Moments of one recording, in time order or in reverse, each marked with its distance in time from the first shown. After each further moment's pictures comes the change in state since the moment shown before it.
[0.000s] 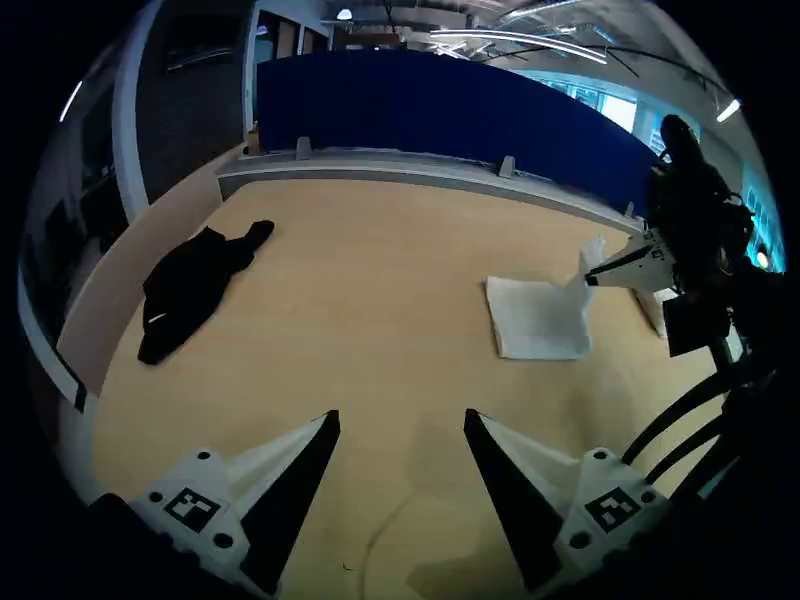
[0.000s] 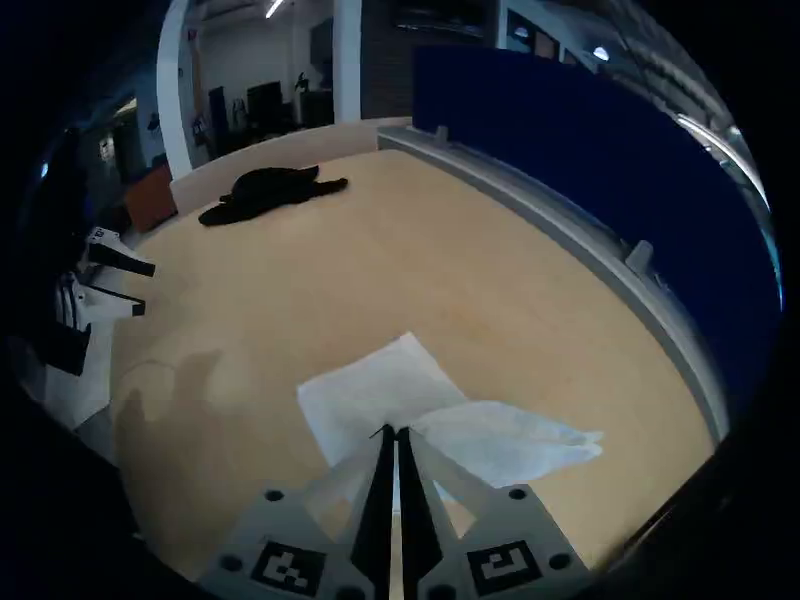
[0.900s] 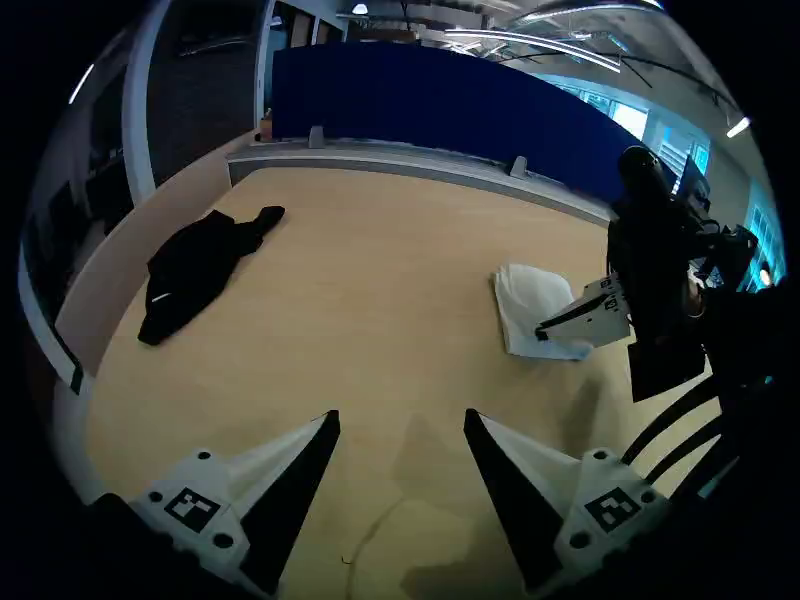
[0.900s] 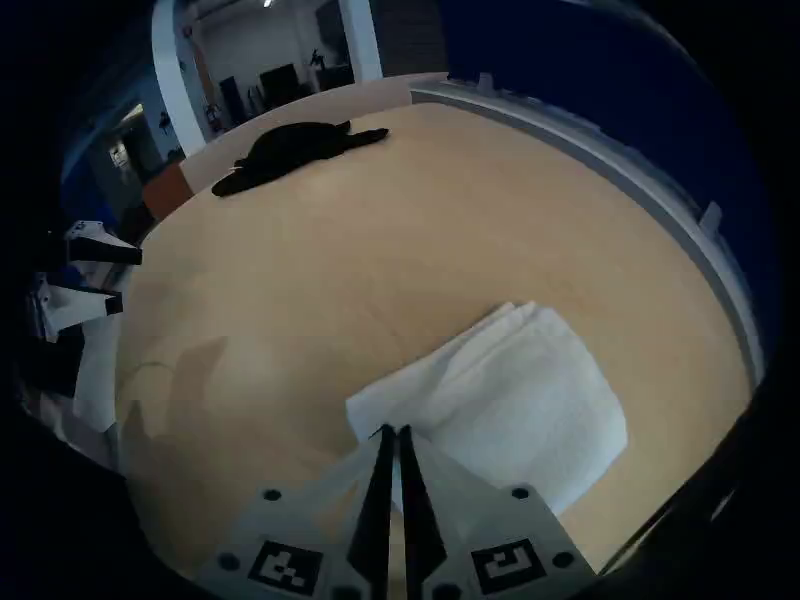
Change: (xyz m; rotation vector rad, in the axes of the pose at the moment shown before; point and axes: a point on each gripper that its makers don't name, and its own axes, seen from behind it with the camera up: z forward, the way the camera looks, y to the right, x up) left arm -0.010 -0.009 0.005 0.007 -0.013 -0.048; right arm -0.024 -0.062 0.078 0.131 -0.088 0.058
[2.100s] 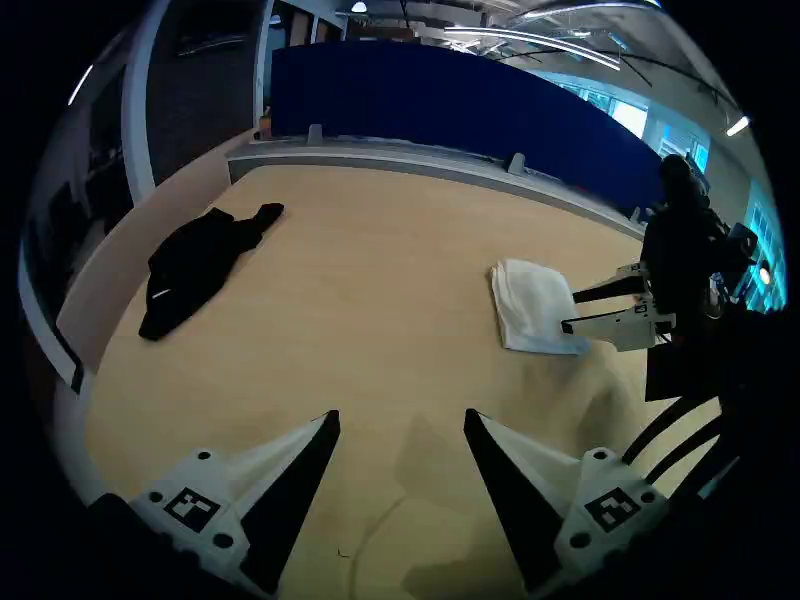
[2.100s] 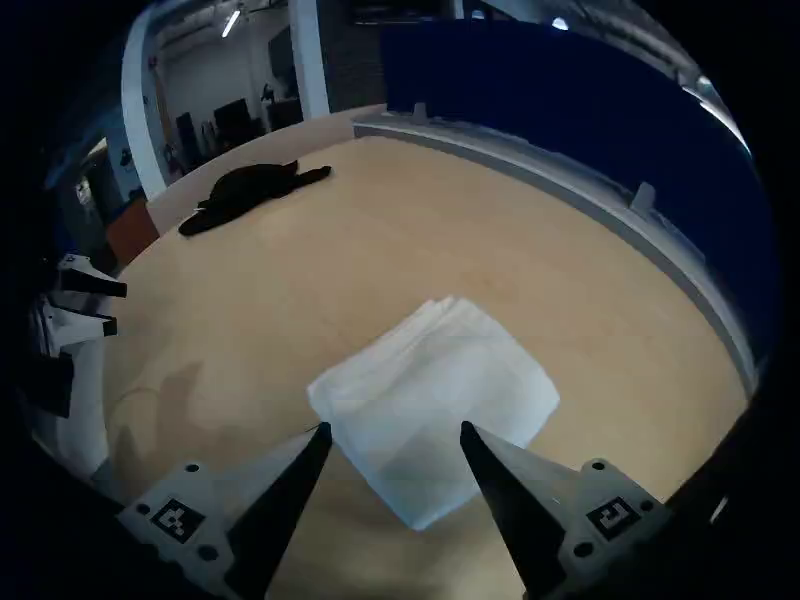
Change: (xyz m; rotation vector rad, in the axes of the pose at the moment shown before) left arm -0.005 0.007 -0.006 -0.001 -0.010 0.003; right arm -0.015 0.035 -0.042 -0.166 0.103 0.113
